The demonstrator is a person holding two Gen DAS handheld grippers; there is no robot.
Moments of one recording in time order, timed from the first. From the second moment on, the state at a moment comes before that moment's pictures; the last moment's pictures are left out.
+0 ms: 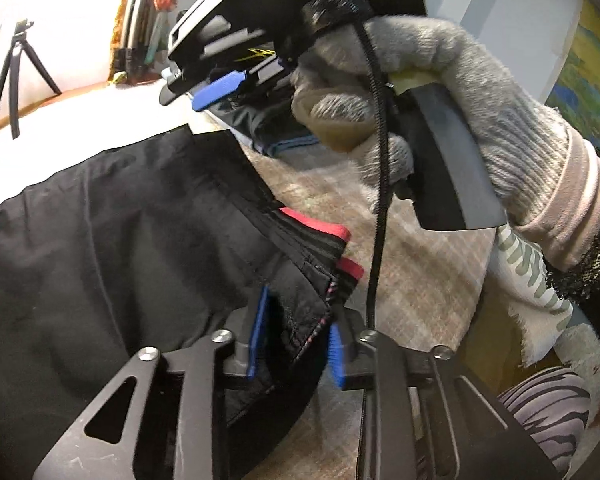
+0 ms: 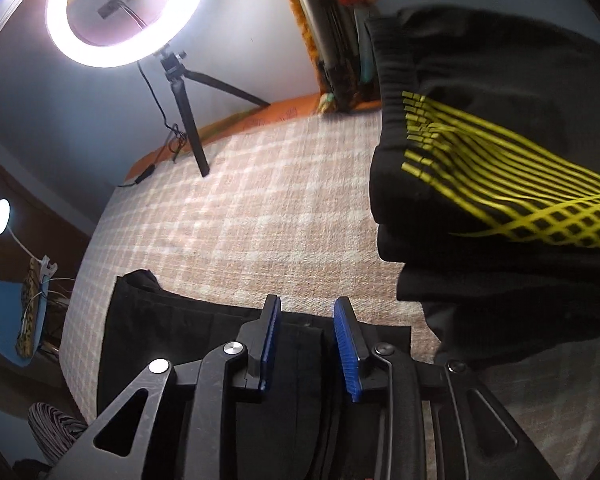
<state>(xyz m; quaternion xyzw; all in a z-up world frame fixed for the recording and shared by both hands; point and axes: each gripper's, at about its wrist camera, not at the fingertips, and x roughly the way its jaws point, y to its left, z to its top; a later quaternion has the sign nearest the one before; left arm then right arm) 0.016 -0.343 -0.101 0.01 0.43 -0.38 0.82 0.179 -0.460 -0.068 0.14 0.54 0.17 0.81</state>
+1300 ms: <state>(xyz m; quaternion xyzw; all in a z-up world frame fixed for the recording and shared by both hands) 0.032 -0.090 -0.126 -0.15 0.50 -0.20 0.83 0.065 -0.383 -0.097 -0.04 0.55 0.13 0.82</state>
